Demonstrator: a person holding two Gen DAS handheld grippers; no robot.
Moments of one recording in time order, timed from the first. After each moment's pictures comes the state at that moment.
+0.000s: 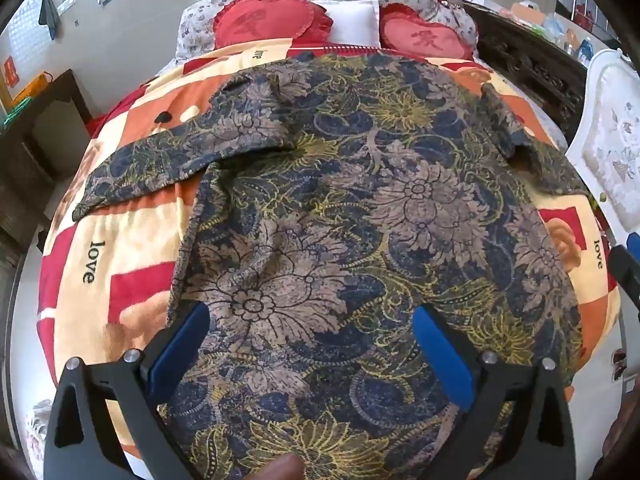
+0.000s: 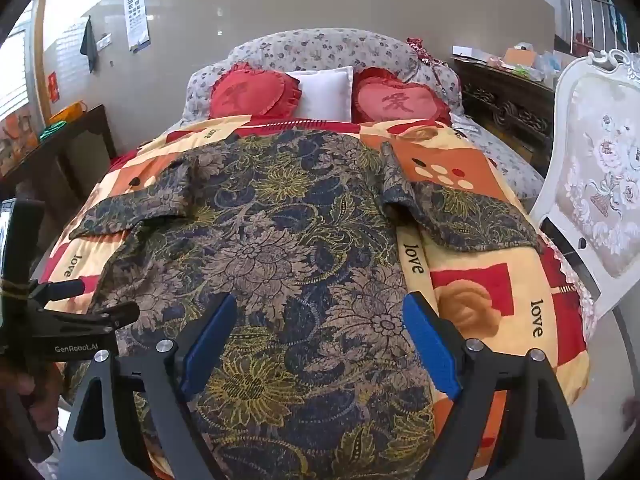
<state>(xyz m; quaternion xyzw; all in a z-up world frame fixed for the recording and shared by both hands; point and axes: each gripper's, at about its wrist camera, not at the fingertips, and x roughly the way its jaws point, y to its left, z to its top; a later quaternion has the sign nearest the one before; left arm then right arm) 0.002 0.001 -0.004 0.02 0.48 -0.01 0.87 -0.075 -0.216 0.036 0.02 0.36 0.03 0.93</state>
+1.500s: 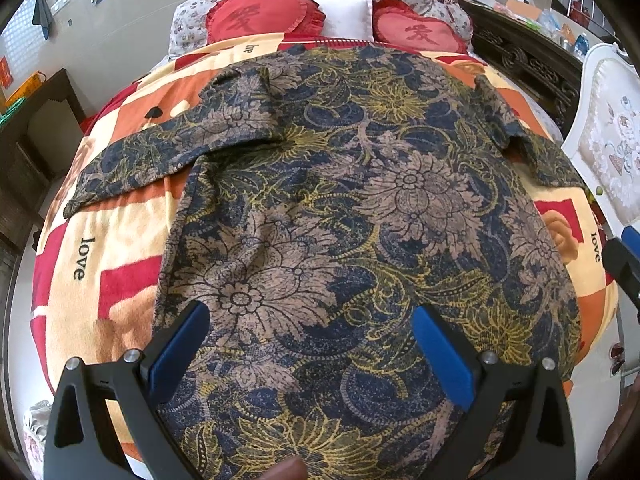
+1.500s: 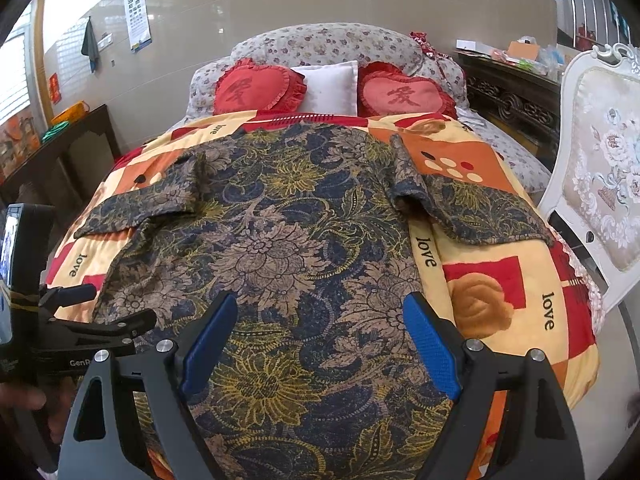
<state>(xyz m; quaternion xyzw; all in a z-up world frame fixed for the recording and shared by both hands) 0.000 -0.008 -0.009 0.03 0.49 -0.02 0.87 -0.070 -0.205 0.030 0.02 0.36 0.03 0.93</state>
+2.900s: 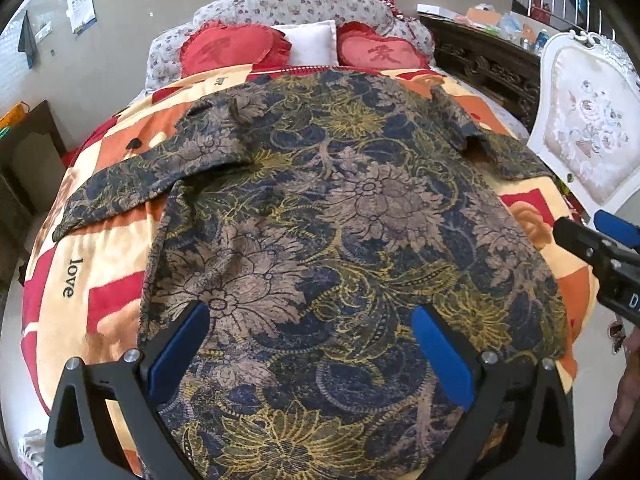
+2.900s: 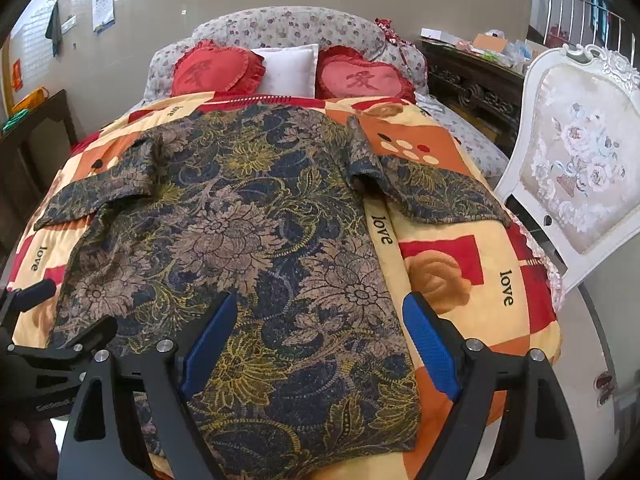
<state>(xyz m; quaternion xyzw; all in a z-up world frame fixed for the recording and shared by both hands) -0.026 -0.018 -0.007 0.04 0.44 -0.07 0.89 -0.073 -0.205 0.023 0.00 0.41 -0.05 0.91</state>
